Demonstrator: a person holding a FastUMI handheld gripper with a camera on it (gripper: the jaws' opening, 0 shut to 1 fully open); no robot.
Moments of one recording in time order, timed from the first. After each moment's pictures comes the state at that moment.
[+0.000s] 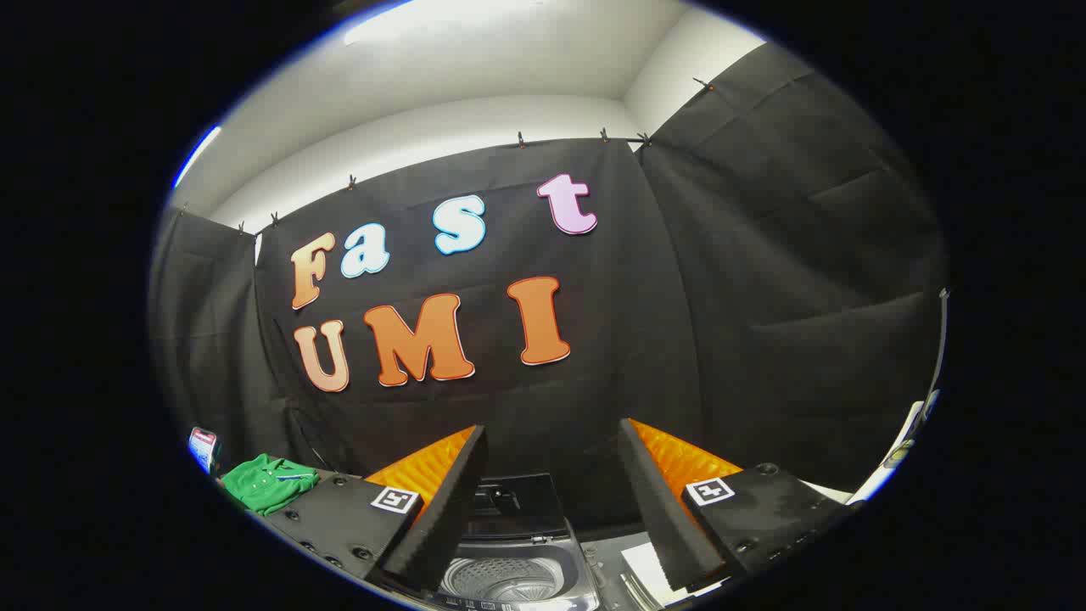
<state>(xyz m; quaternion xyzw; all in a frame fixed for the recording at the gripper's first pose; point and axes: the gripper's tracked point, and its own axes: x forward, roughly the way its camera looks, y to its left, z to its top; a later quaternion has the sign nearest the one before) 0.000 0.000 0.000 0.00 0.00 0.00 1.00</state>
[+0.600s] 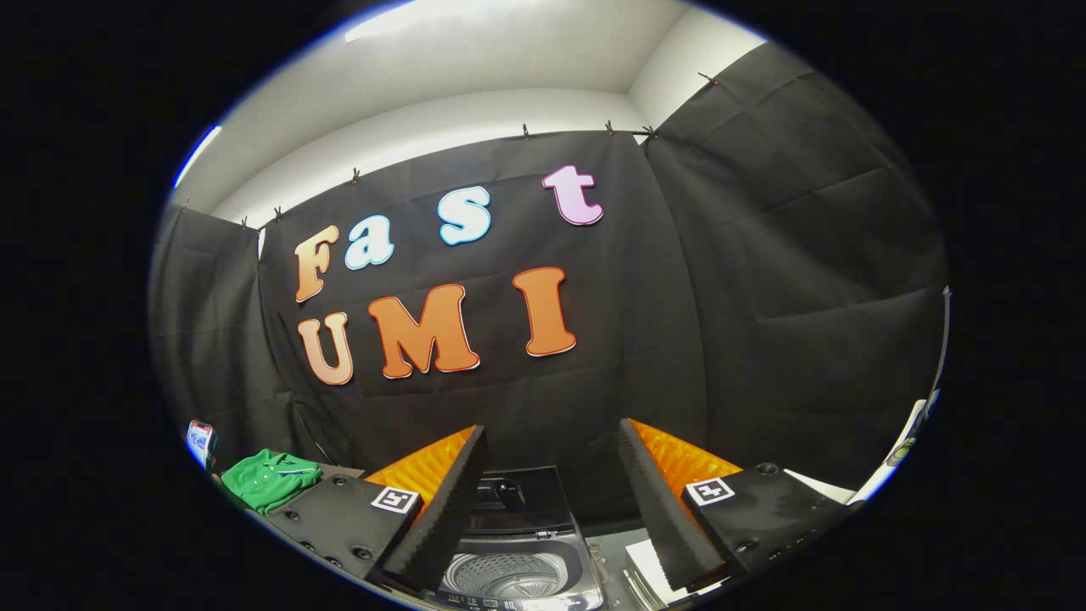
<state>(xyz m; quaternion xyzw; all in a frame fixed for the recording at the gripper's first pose) 0.004 0.006 -0.010 0.00 0.01 0.01 1.00</state>
